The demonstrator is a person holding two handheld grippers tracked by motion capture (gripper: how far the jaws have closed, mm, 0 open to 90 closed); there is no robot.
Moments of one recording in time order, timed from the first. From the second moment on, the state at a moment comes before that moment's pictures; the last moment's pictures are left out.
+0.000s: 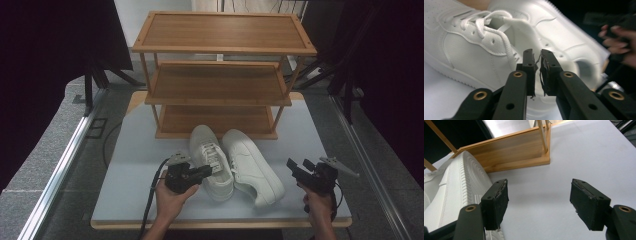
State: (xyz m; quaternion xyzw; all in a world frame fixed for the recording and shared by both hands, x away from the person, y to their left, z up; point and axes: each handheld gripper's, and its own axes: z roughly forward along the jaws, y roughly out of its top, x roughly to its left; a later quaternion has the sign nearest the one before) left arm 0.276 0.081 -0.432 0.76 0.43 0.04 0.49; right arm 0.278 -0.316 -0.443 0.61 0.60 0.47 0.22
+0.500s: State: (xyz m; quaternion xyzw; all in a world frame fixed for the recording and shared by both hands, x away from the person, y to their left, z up) left arm 0.277 0.064 -0.447 0.79 0.43 0.04 0.43; right arm 0.276 -0.321 -0.444 0.62 0.59 0.47 0.22
